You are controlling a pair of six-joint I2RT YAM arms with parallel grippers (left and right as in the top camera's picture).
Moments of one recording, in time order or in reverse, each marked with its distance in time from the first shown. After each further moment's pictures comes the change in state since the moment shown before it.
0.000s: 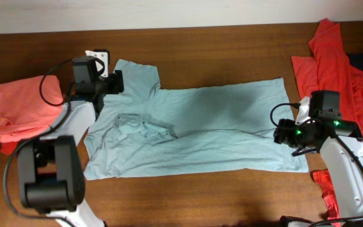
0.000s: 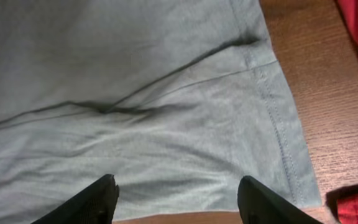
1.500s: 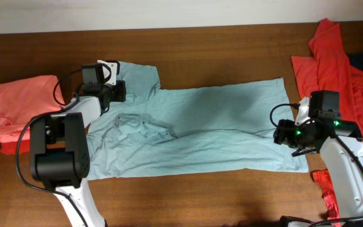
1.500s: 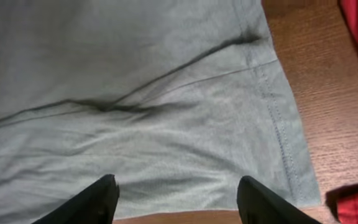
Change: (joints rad) left arm 0.004 0.212 0.077 -0.055 0.127 0.023; right arm 0.002 0.000 0.000 0.002 0.000 -0.004
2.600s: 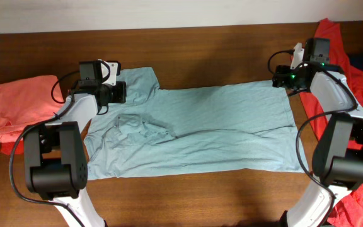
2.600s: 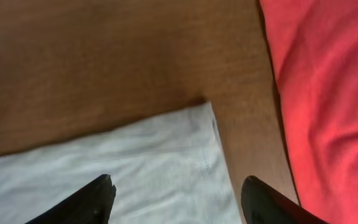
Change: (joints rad) left arm -0.001 -0.103 0.017 -0.204 0.048 -0.002; right arm 0.001 0.692 0.555 0.332 0.000 -0.109
